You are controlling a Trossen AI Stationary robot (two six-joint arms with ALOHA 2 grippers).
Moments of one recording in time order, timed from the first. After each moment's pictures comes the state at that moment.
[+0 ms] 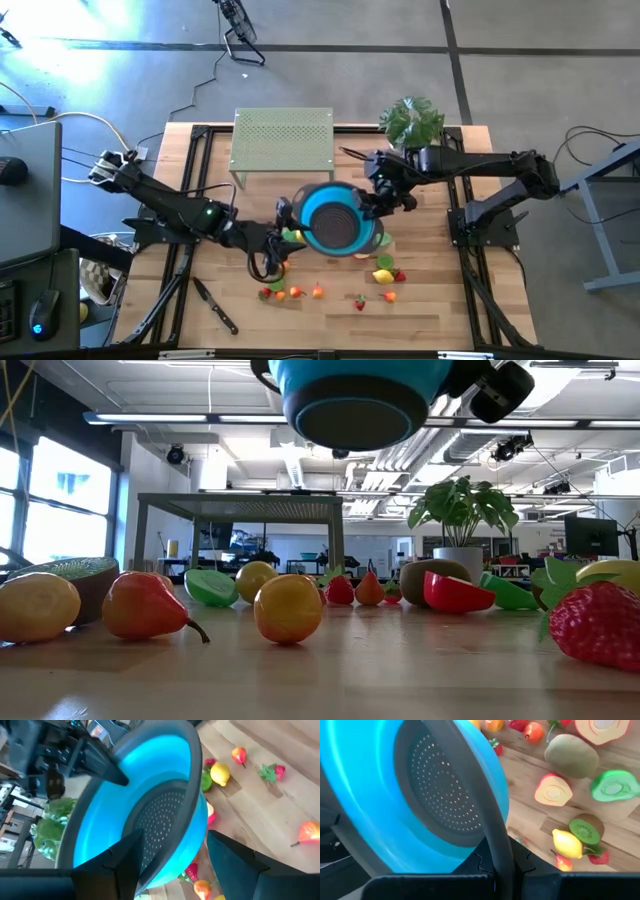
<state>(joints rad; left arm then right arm) -0.42 1.34 1.13 -0.29 -0.50 0.49 -0.07 1.43 1.35 -0.91 -0.38 1.36</state>
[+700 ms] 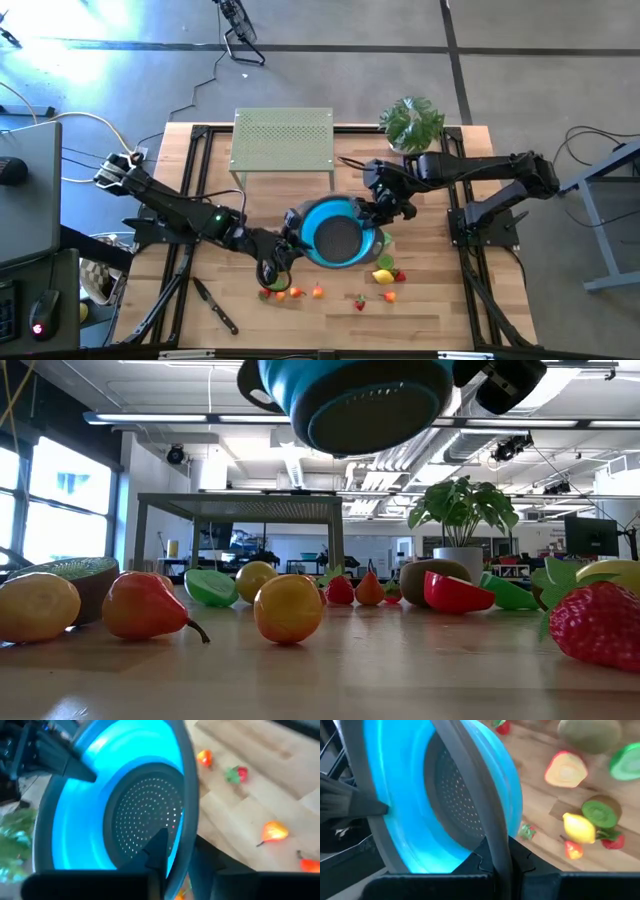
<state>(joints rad) -0.42 1.39 1.13 -0.28 -0.35 0.47 0.00 1.43 1.35 -0.89 -0.40 1.42</state>
